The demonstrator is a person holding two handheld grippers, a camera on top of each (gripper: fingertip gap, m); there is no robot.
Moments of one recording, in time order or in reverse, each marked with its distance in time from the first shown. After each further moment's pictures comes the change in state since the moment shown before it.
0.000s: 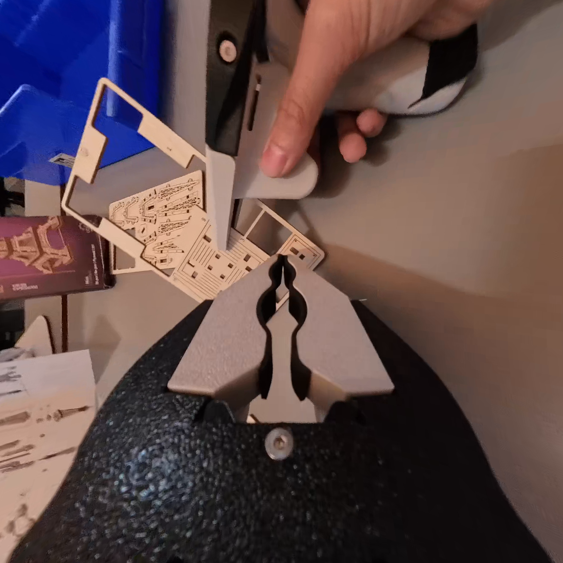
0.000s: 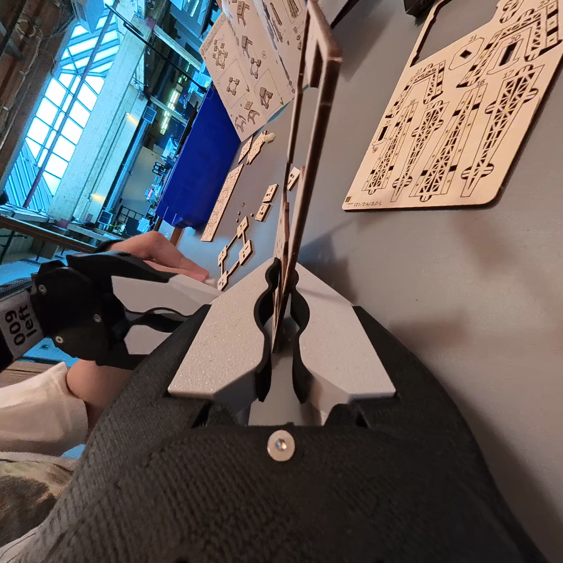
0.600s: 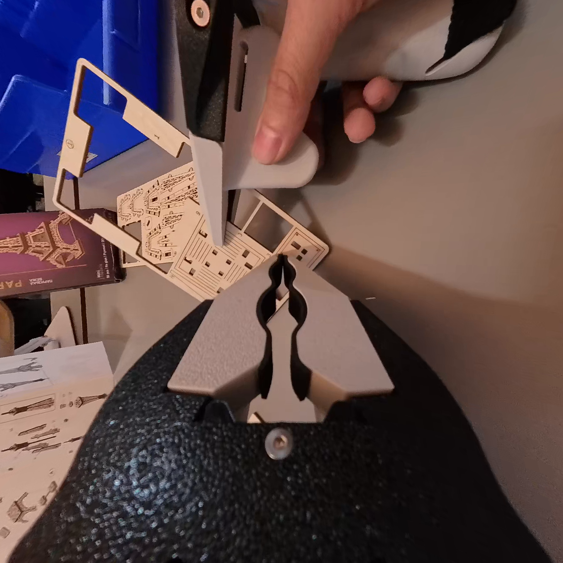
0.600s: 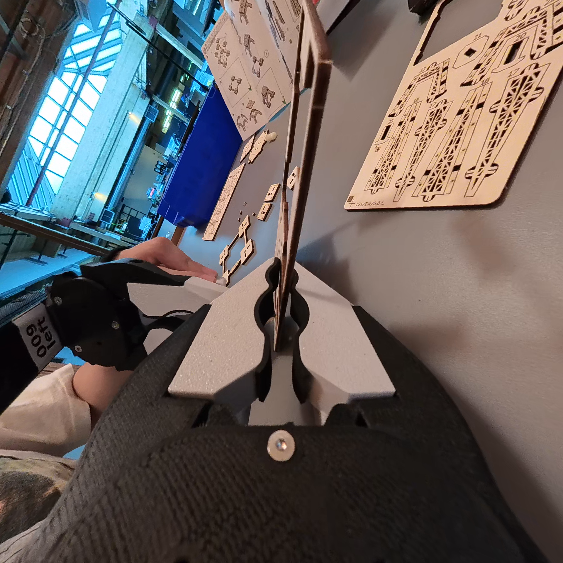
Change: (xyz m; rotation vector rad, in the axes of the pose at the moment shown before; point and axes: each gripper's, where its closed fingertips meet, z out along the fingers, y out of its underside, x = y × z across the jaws) left arm -0.001 0.008 0.008 -0.052 -0.059 0.043; right arm -0.001 0.000 0.000 -0.003 -0.007 -0.001
